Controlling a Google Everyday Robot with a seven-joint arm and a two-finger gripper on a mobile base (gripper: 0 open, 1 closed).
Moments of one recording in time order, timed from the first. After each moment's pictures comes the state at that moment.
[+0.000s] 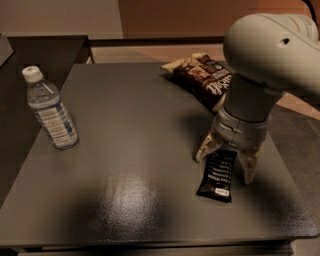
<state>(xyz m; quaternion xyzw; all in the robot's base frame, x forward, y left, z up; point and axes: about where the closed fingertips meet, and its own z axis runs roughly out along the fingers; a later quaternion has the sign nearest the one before) 0.410 -0.148 0.826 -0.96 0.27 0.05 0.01</state>
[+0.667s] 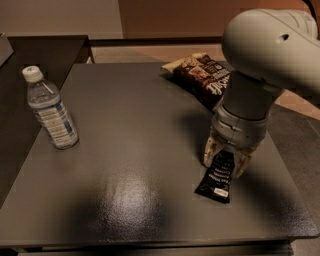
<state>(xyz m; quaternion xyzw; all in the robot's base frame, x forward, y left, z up) 0.409 -0.147 0.833 -0.96 0.27 0.05 0.01</state>
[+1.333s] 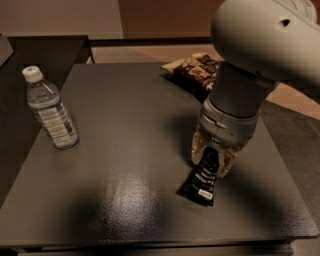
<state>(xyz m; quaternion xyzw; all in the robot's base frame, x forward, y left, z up) 0.399 -0.107 0.857 -0.95 0.31 0.04 0.04</state>
